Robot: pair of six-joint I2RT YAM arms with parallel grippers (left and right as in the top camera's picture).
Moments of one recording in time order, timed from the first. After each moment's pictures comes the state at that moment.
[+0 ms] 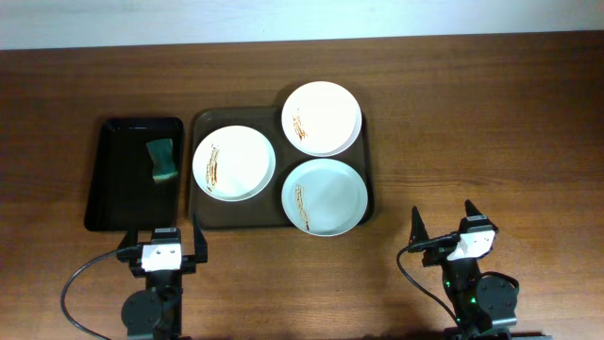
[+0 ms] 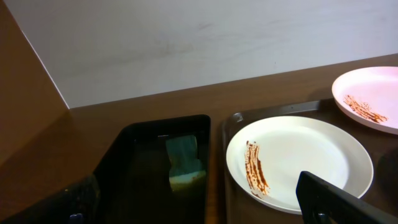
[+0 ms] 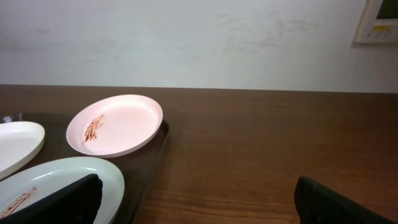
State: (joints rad) left arm 0.04 0.01 0.01 -0.08 -0.06 0.20; right arm 0.07 0.01 0.01 -0.08 -0.02 0.03
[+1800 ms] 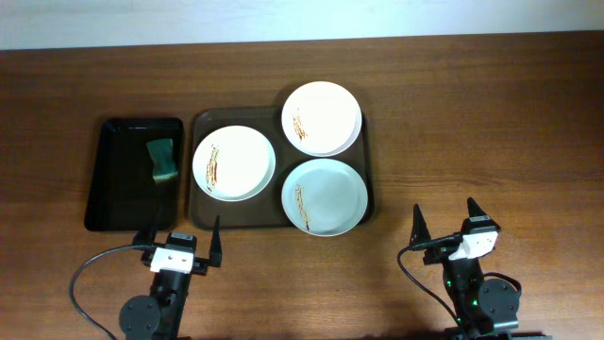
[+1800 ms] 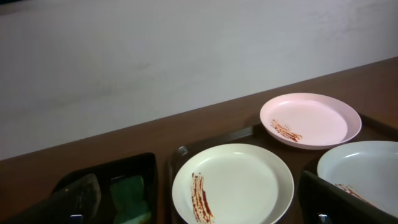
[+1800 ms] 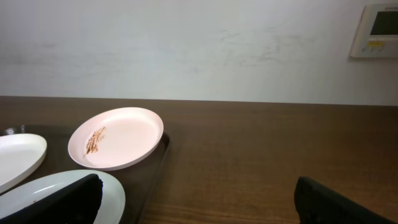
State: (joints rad) left arm 0.04 0.01 0.01 0.01 0.21 0.19; right arm 0.07 0.01 0.01 -0.03 -0.02 0.03
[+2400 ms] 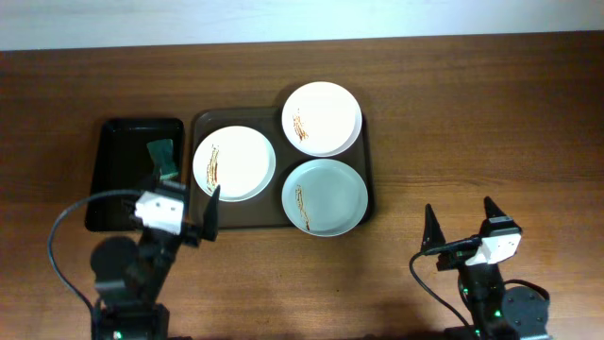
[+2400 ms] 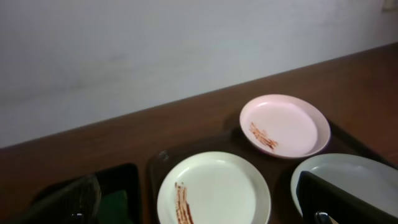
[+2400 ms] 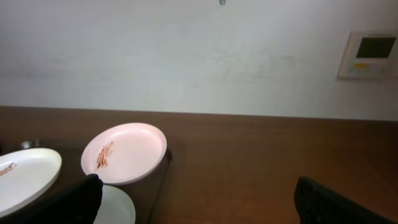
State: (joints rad) left arm 0.04 0.56 0.45 -0.08 0.30 0.18; right arm 0.07 0.04 0.27 -0.26 -0.02 0.02
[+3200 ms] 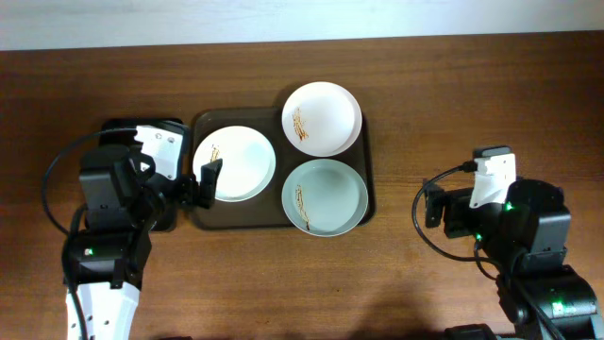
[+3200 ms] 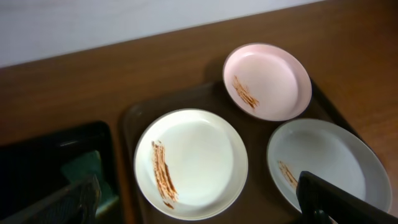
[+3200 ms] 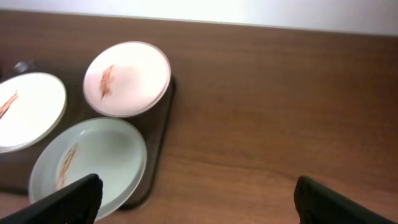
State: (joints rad) left arm 0.04 1.03 0.95 -0.53 0.35 0.20; right arm 0.07 0.76 0.92 -0.75 -0.07 -0.01
